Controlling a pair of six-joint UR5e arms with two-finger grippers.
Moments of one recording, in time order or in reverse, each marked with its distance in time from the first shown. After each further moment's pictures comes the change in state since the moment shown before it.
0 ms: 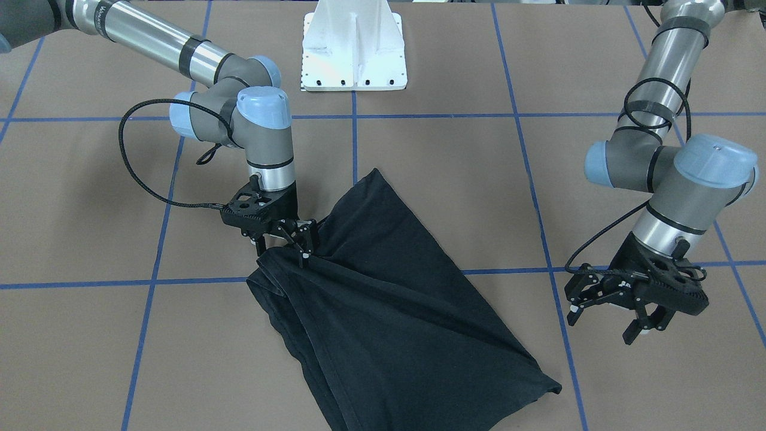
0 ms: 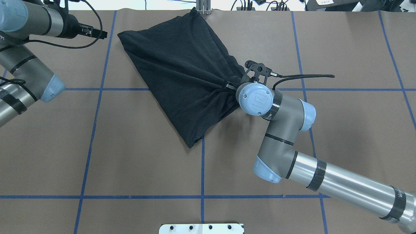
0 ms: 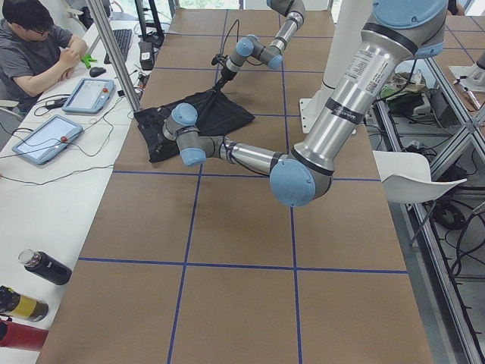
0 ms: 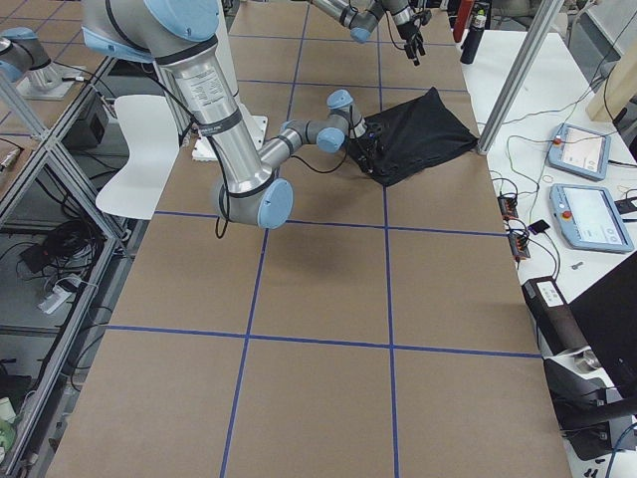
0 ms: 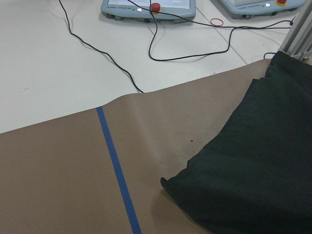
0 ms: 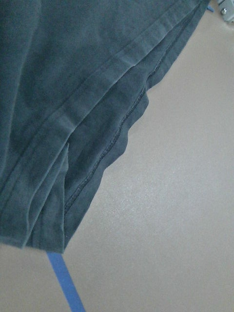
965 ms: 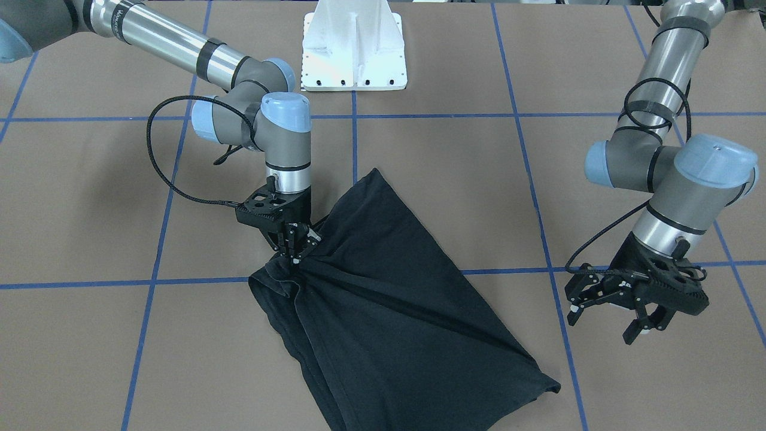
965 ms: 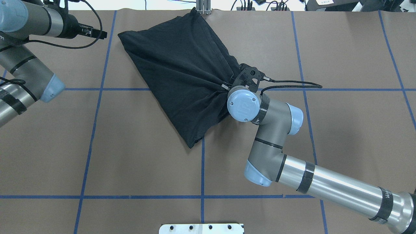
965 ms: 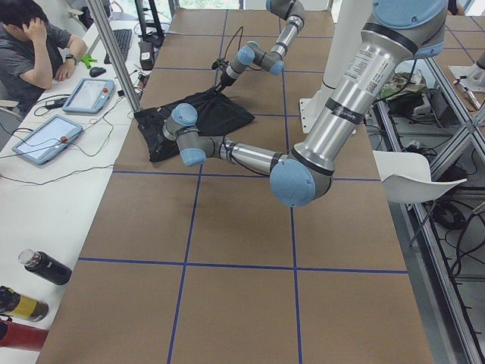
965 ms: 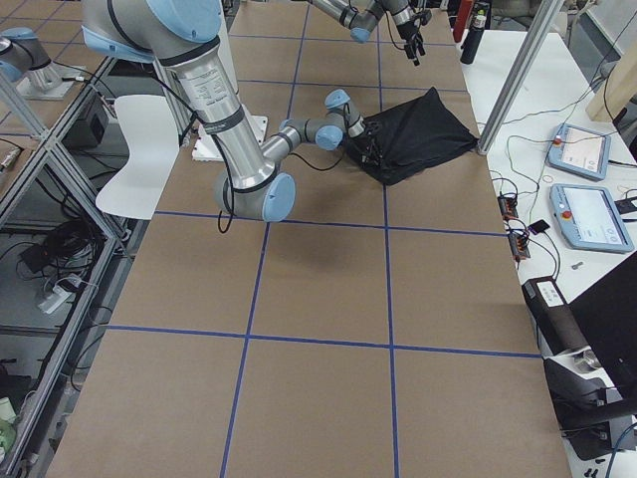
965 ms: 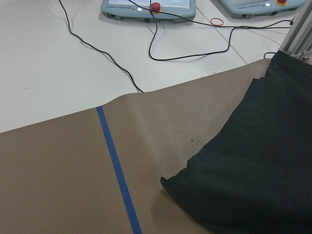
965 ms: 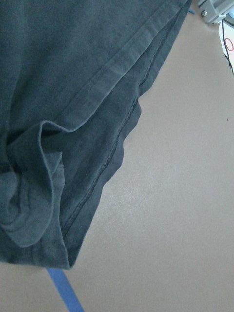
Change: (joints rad) left arm 0.000 0.001 0.000 0.000 0.000 0.000; right arm -0.034 0.034 -0.035 -0.014 -0.073 0.059
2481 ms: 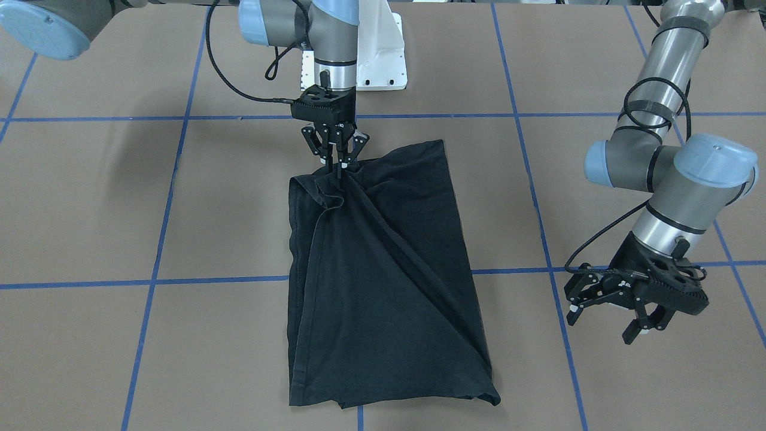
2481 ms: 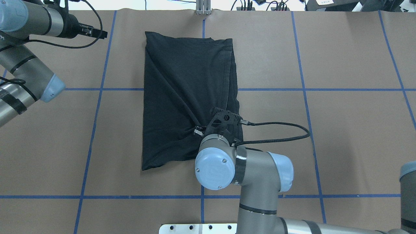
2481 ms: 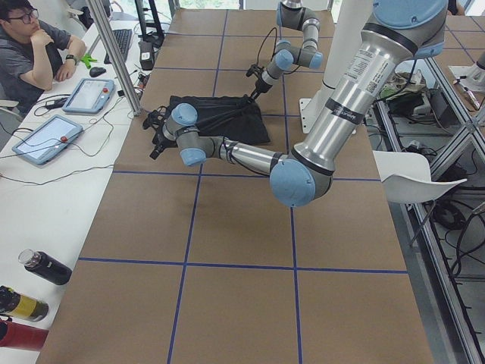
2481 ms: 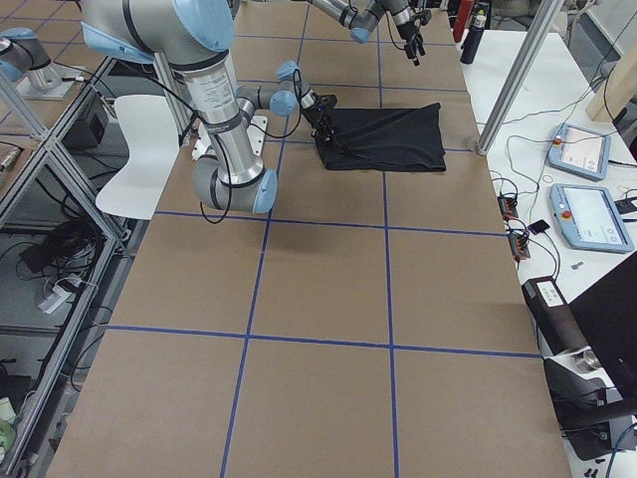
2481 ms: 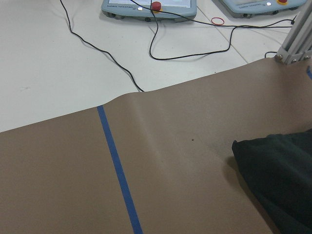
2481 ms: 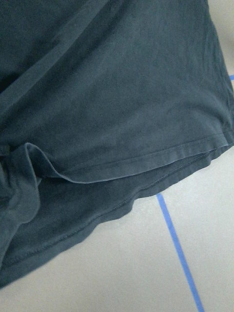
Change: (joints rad) left arm 0.000 -0.001 -0.010 0.002 -0.002 -0.001; right arm -0.222 -0.018 0.401 -0.415 -0.088 0.030
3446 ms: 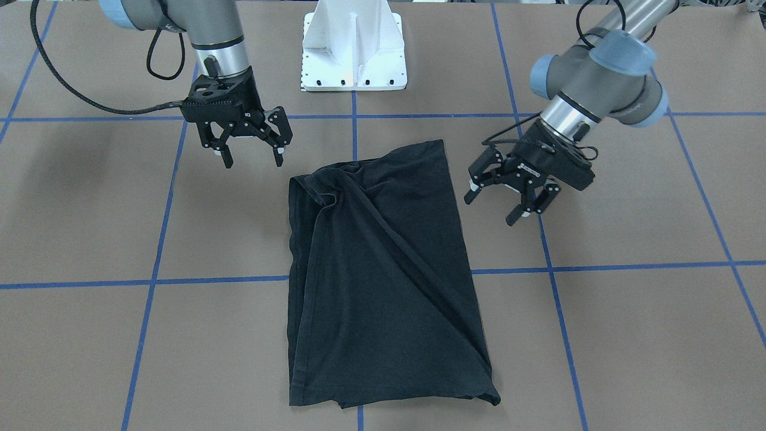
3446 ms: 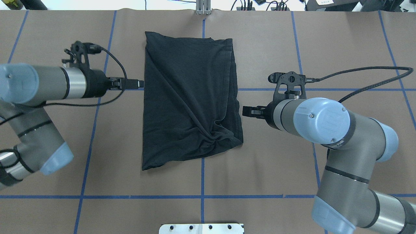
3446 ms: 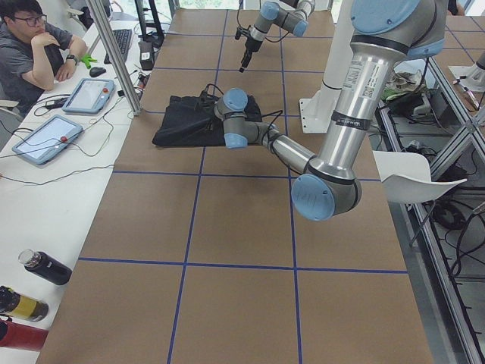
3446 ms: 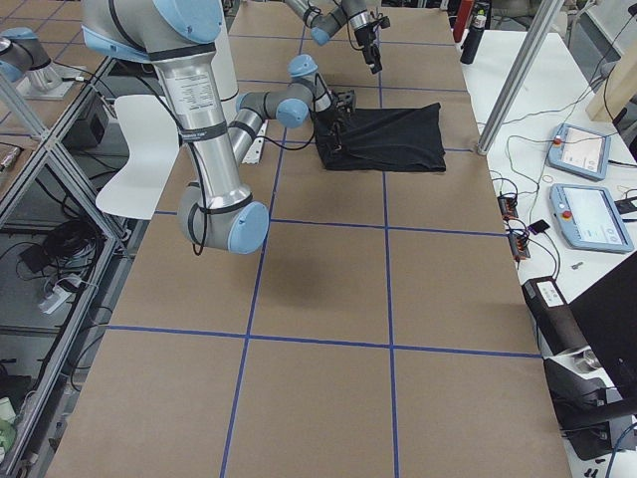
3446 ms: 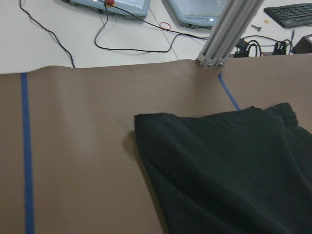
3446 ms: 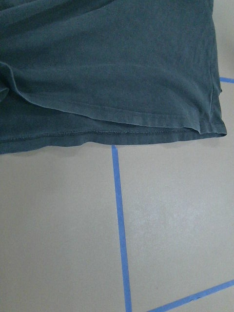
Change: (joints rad) left arm 0.336 0.244 -0.503 0.000 0.108 -0.491; right arm 0.222 -0.317 0.256 0.188 0.311 -0.418
